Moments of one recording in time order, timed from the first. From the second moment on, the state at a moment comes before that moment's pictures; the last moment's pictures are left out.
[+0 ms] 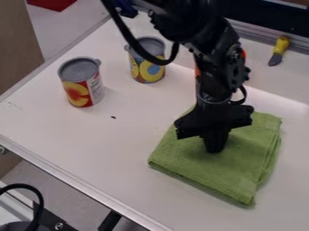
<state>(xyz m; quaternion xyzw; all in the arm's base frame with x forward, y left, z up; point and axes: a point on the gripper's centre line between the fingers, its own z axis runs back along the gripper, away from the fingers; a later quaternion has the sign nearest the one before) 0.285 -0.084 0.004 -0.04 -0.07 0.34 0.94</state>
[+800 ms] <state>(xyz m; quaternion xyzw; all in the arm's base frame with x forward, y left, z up) 0.304 -0.110 0.006 -0.05 -0.06 0.35 0.93</state>
